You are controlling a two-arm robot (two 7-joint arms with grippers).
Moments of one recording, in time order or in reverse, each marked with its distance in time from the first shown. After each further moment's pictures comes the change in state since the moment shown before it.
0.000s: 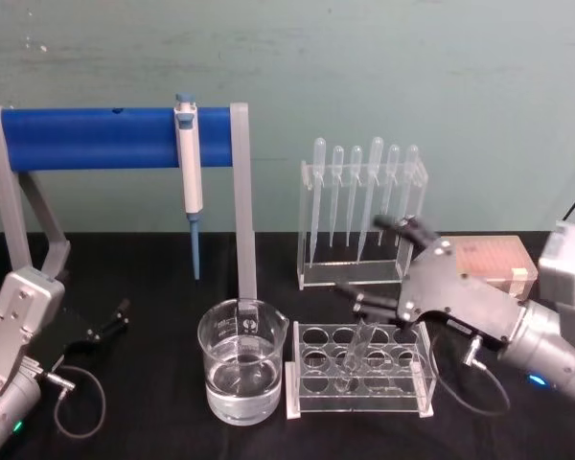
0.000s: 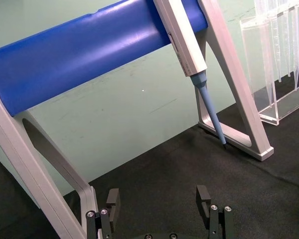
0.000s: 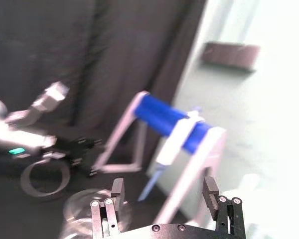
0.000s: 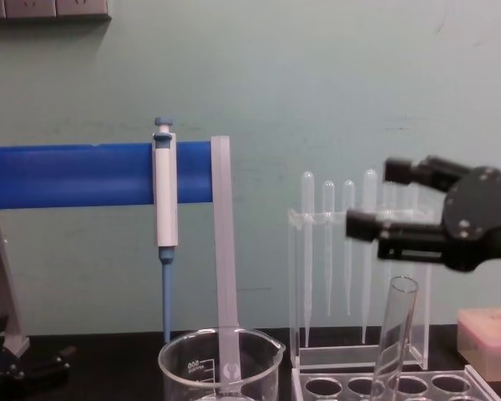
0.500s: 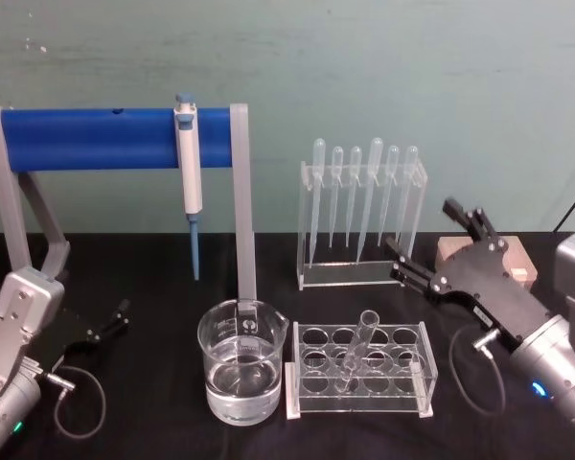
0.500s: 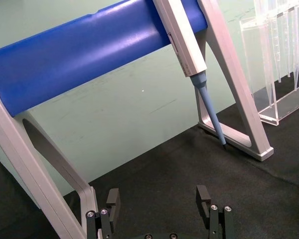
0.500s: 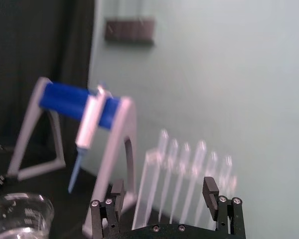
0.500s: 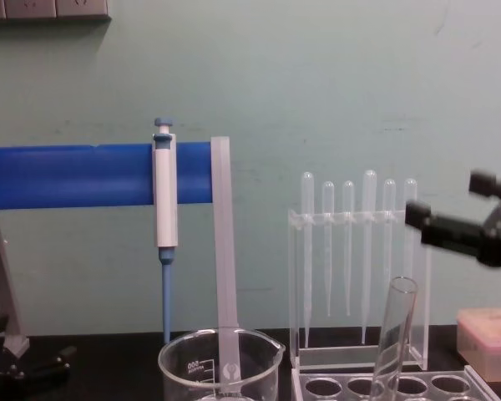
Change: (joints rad) left arm 0.000 0.000 0.000 0.000 0.000 0.000 0.000; right arm -0.159 -0.119 0.136 -0.050 -0.103 0.091 -0.350
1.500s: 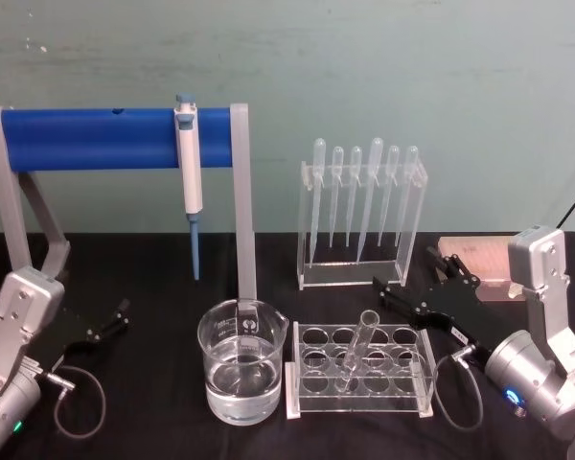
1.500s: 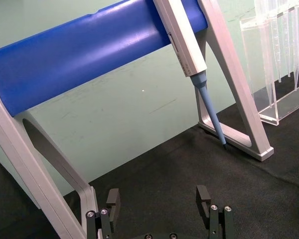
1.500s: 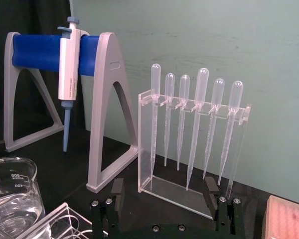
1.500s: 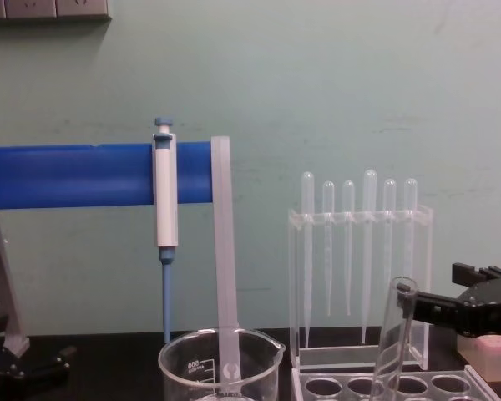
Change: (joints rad) left arm 0.000 0.000 0.000 0.000 0.000 0.000 0.000; right arm 0.062 -0.082 0.002 0.152 0.038 0.187 0.050
